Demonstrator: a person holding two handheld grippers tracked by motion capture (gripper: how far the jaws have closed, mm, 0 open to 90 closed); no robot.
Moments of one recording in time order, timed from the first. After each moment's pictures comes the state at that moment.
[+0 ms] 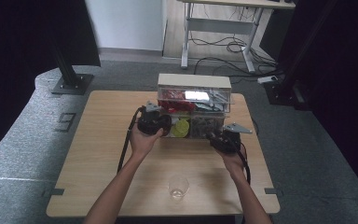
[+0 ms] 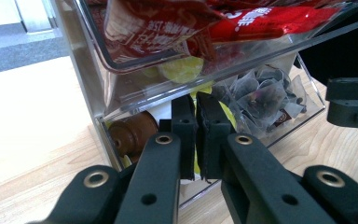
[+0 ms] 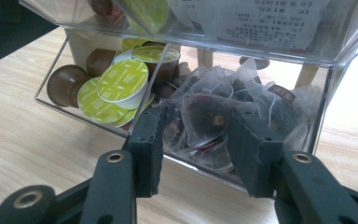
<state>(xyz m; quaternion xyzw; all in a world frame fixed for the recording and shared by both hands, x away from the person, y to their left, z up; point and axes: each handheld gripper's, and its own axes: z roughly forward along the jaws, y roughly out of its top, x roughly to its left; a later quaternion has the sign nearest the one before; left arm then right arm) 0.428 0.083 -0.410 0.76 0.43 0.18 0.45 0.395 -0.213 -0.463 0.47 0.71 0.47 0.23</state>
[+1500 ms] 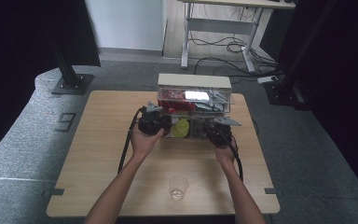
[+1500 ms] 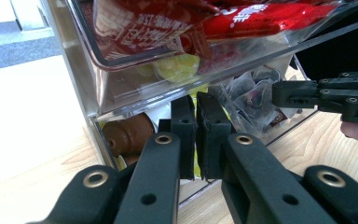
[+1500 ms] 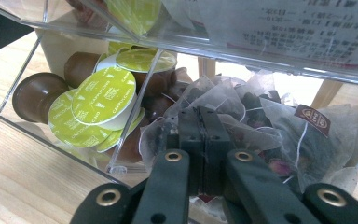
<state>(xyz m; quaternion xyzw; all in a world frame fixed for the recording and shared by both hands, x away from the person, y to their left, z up) 0.428 0.082 -0.412 0.76 0.43 0.17 0.45 0.433 -0.193 -0.478 0.48 0.71 0.46 0.23</state>
